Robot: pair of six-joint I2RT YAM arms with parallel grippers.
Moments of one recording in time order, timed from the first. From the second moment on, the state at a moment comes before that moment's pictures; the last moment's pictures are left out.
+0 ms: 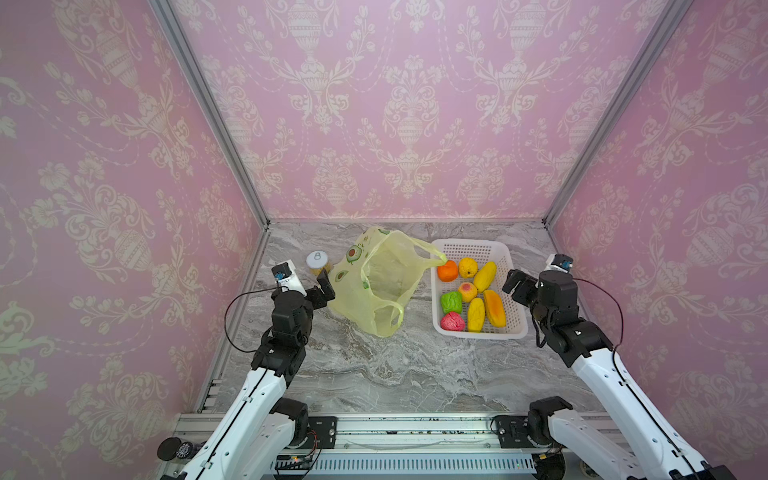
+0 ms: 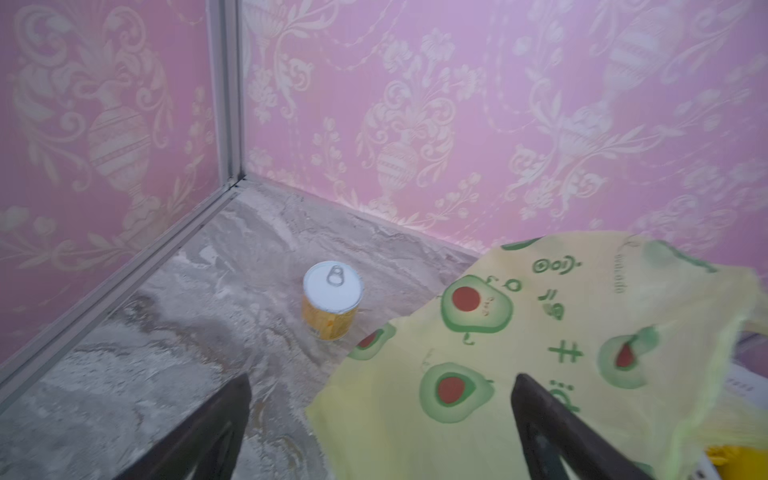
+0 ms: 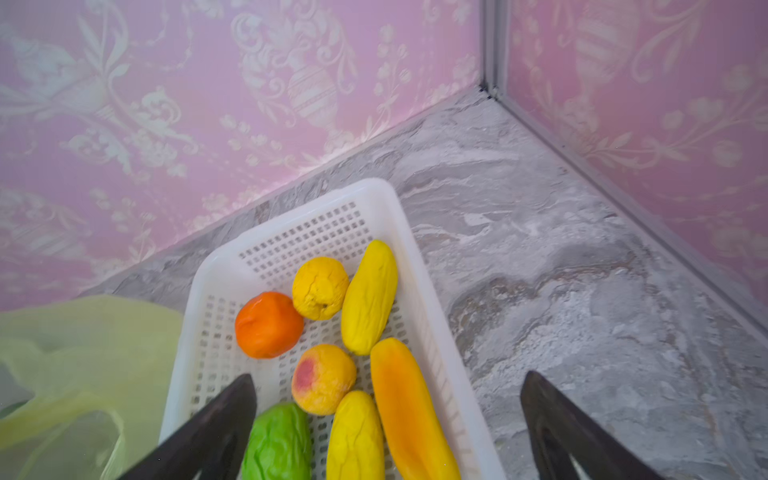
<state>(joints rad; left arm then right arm) -0.19 0.80 0.46 0.08 -0.35 -0.36 0.10 0.88 0.76 -0.37 0.33 0.53</state>
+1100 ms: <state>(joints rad) -0.01 1.58 0.40 0.76 -0.32 -0.04 -0.19 1.43 0.36 0.62 0.05 0.31</state>
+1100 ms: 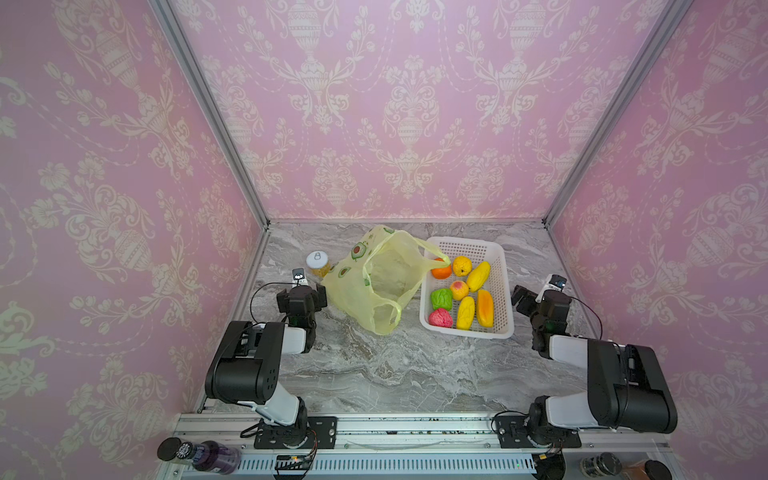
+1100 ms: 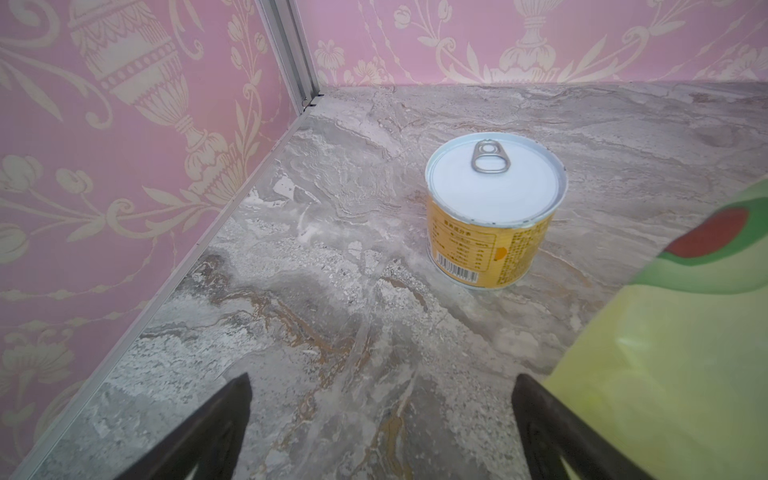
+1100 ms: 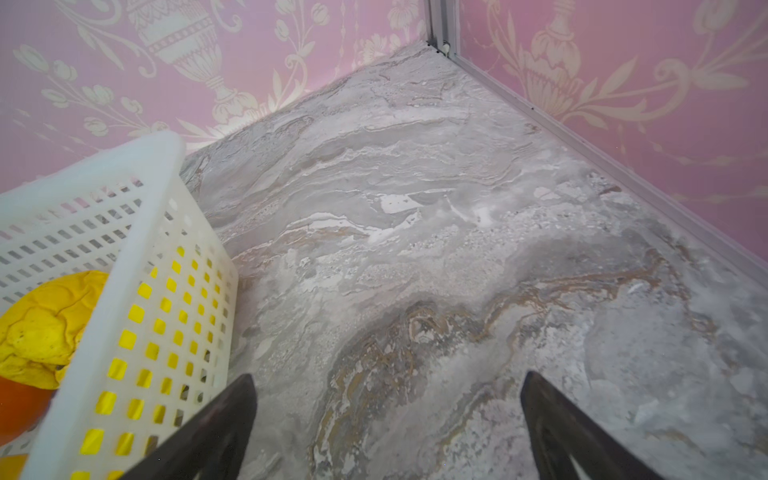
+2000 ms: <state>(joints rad) 0.00 1.63 0.36 0.94 -0.22 -0.04 -0.06 1.55 0.27 1.00 -0.09 0.14</state>
